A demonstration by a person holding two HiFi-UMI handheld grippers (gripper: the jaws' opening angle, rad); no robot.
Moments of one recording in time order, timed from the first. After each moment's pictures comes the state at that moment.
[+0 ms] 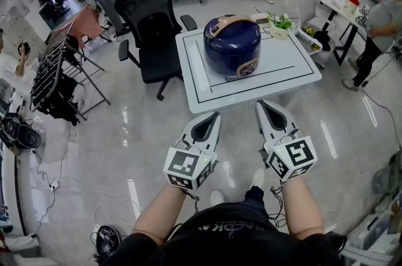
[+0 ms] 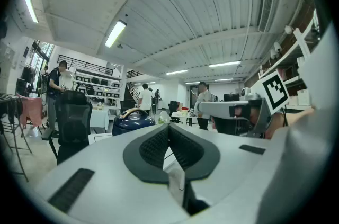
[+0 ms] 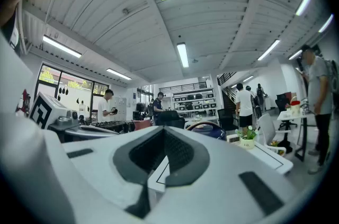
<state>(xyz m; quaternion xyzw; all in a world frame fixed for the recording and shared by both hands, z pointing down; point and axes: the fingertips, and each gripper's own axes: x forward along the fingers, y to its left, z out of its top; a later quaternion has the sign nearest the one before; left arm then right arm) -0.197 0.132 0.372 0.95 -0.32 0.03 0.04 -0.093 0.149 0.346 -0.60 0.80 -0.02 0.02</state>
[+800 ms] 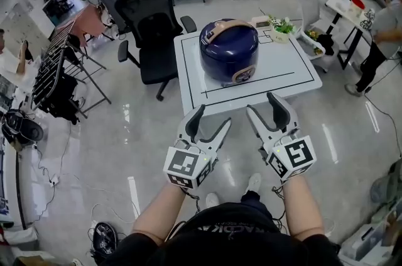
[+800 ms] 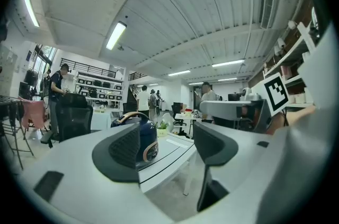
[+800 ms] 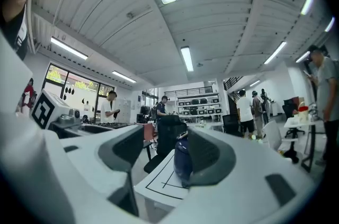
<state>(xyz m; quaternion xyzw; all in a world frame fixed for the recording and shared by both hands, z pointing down) -0.156 0.105 0.363 0.94 -0.34 0.02 0.04 -0.054 0.121 0.333 -0.57 0.82 0.01 0.03</state>
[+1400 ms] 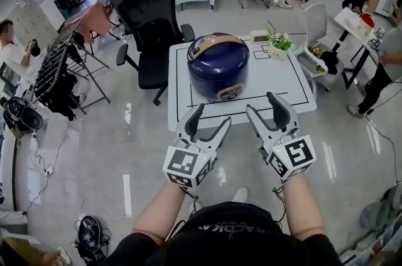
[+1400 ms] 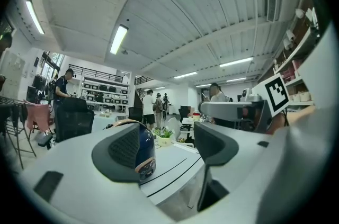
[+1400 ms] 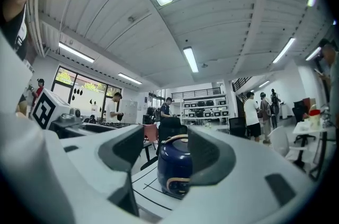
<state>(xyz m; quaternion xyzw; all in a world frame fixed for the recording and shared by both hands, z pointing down) -0.053 0.060 0.352 0.92 -0.39 0.00 0.02 0.049 0.067 0.323 -0.53 0.85 0.03 0.02</state>
